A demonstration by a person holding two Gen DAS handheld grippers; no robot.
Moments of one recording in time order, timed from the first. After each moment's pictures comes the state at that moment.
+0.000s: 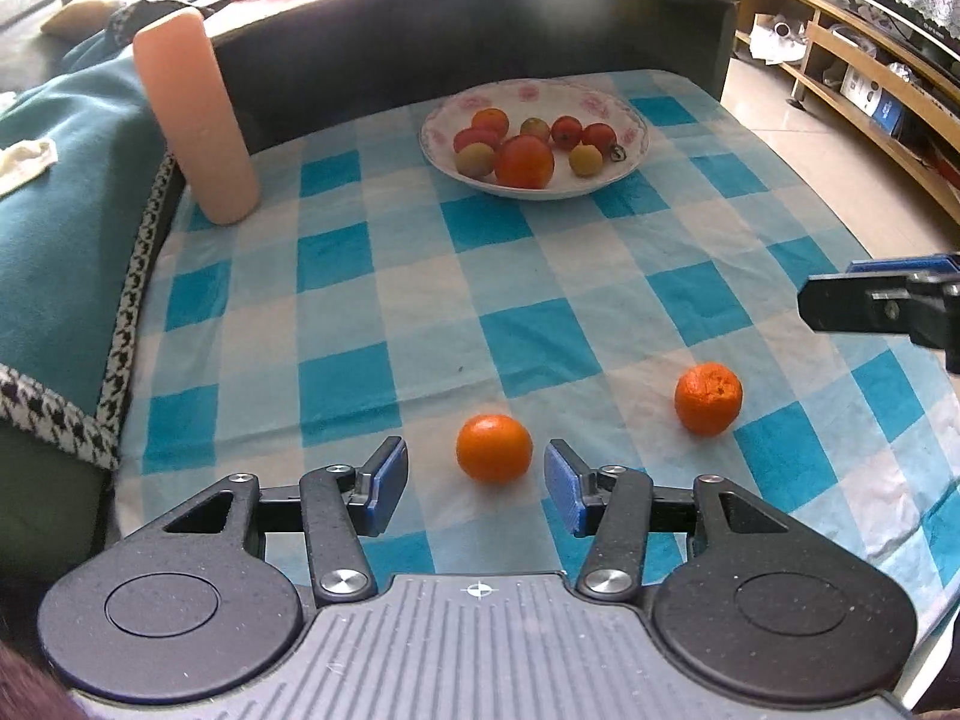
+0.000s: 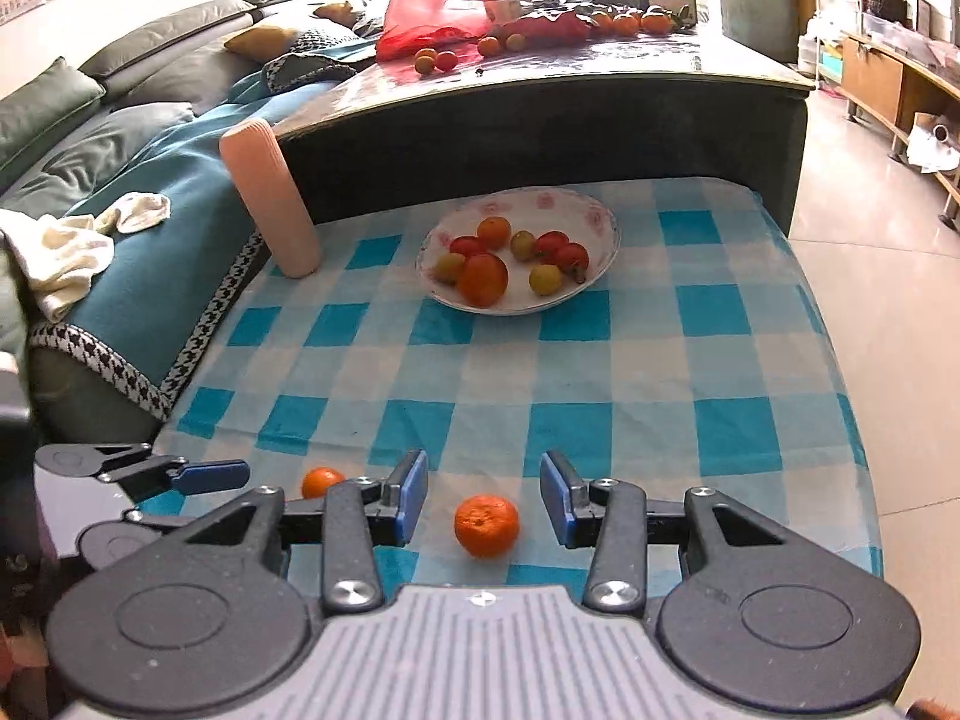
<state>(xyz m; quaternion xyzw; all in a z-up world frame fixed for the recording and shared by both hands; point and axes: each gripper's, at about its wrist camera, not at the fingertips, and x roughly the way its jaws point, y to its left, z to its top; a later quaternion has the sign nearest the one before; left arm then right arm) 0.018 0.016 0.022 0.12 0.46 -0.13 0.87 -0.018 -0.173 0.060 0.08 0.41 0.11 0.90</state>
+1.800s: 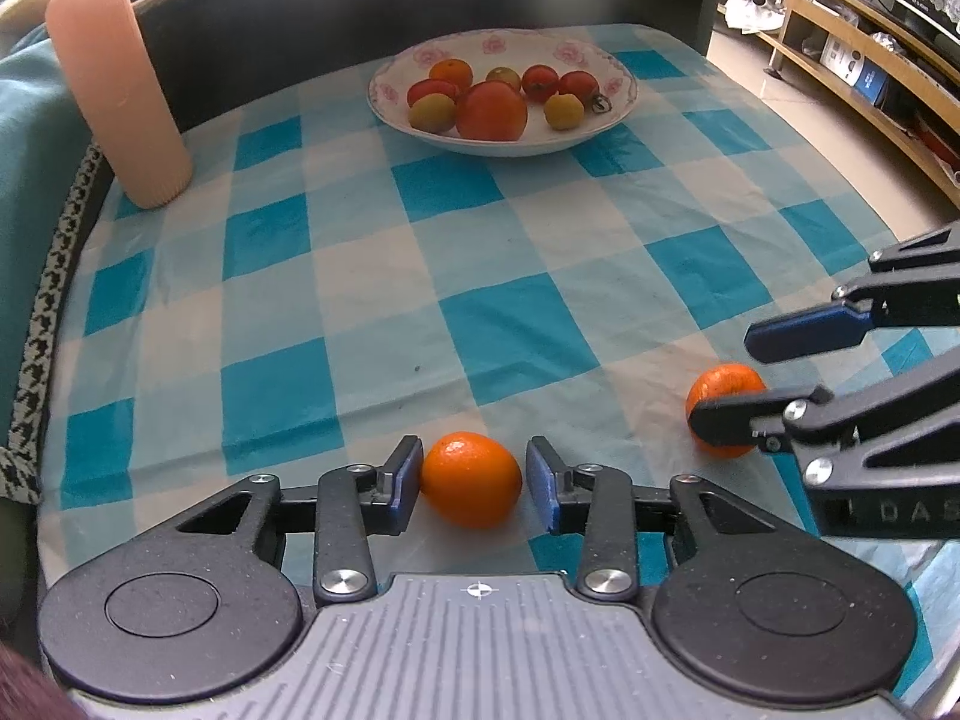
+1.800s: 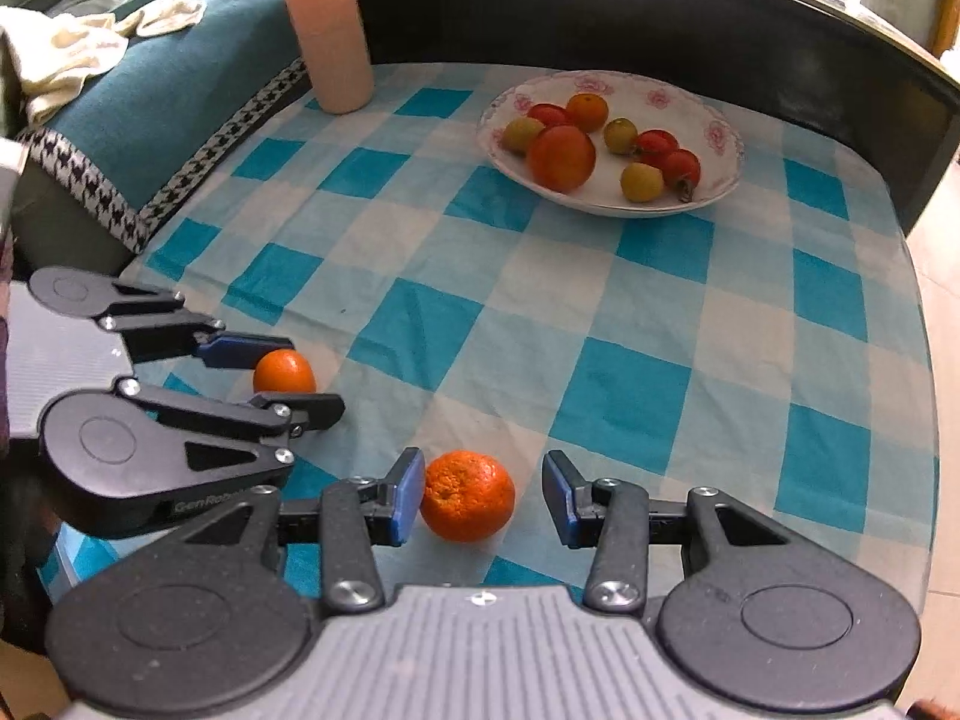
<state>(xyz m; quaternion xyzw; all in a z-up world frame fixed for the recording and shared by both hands) 0.046 0.007 -0.018 0.13 0.48 -0.16 0.85 0.034 -0.143 -0.006 -0.05 0.49 0.19 0.85</state>
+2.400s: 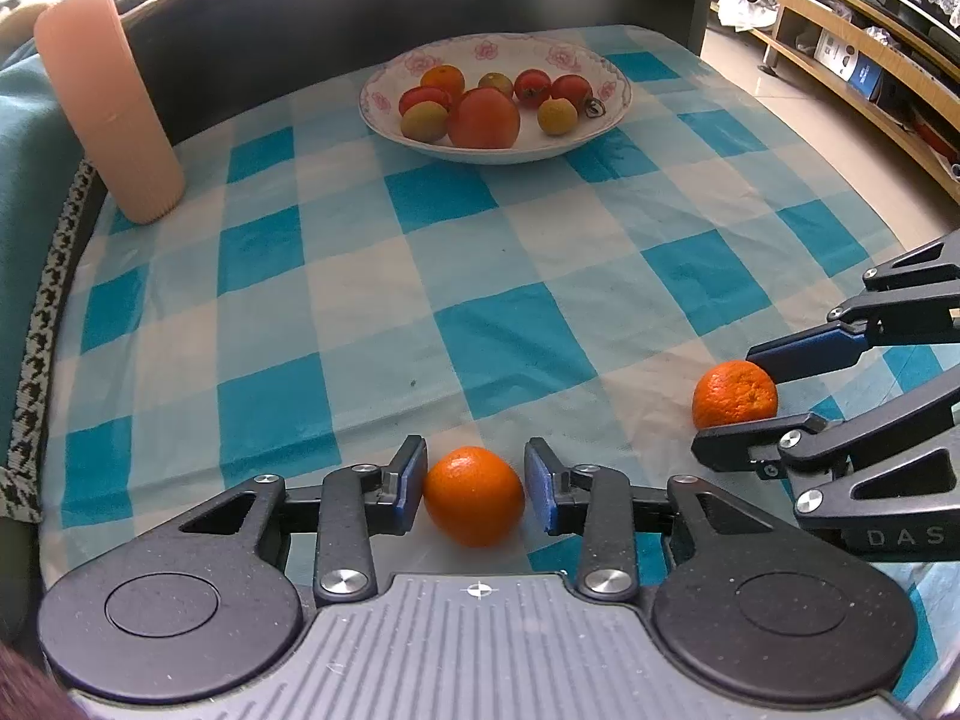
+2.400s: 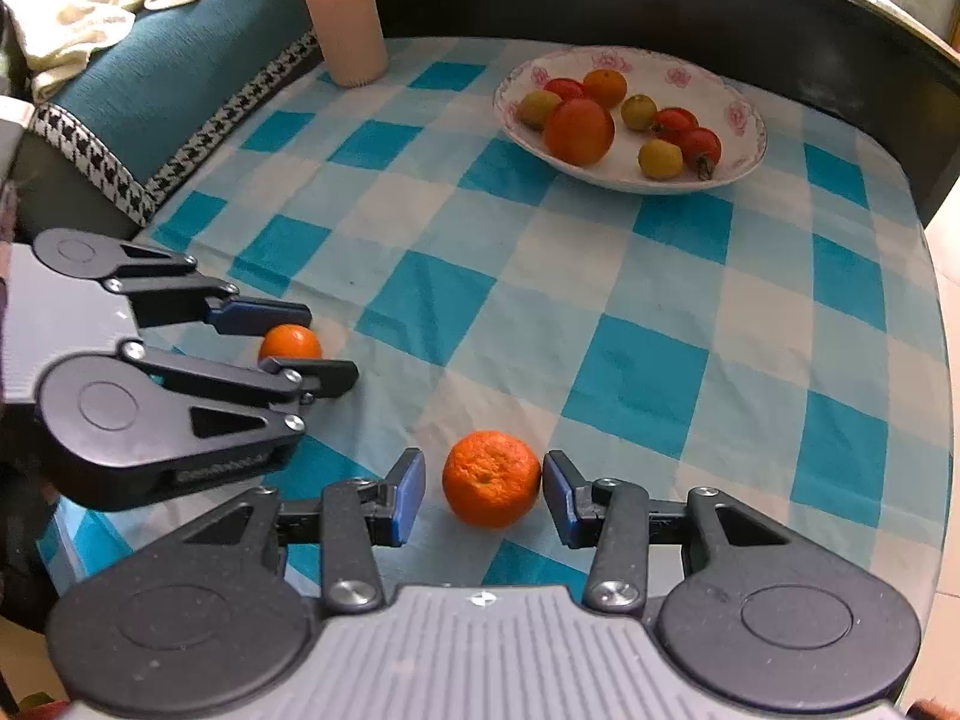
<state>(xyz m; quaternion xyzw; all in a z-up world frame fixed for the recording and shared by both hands) 0.049 0.003 -0.018 0.14 0.47 -0.17 0.85 0.036 -0.142 -0.013 -0.06 0.51 0.20 0.84</state>
